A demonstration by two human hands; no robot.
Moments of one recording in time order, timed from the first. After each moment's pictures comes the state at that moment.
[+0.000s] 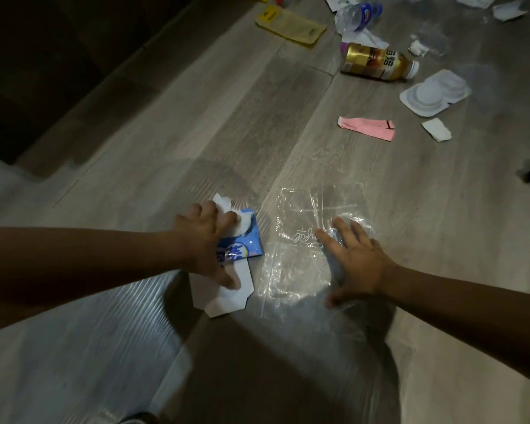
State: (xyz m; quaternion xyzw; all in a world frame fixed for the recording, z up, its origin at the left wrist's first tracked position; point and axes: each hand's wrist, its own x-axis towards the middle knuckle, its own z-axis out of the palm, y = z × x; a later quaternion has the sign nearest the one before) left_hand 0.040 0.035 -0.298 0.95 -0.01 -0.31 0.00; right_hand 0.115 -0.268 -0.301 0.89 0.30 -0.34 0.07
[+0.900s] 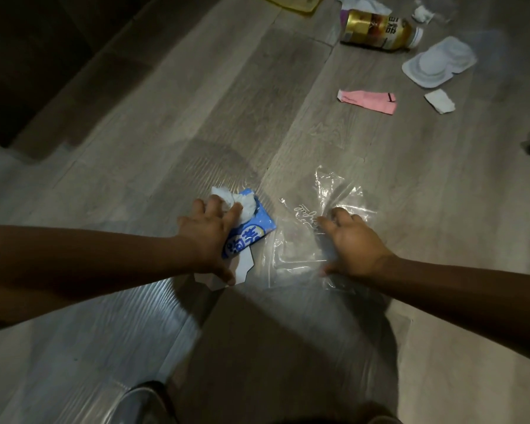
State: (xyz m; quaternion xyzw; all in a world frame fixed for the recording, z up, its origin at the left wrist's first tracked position) left_hand 0.013 0.010 -0.308 0.95 0.01 -0.31 0.00; right_hand 0.088 -0.256 -0.294 0.92 0.29 -0.28 0.00
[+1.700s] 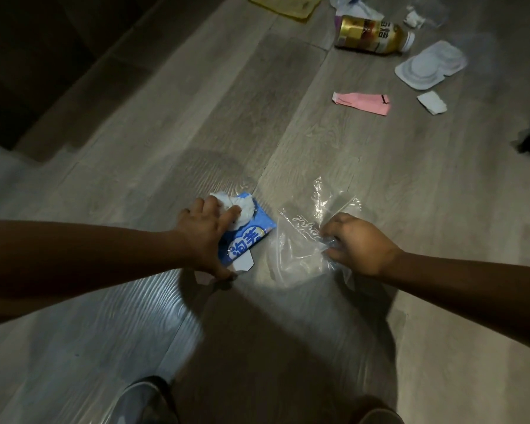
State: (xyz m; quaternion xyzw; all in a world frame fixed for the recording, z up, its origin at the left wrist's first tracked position) left_hand 0.009 0.017 -0.304 0.96 -0.05 -0.28 -0.03; right_hand 0.091 -0.271 -0.283 0.90 0.33 -0.27 -0.06
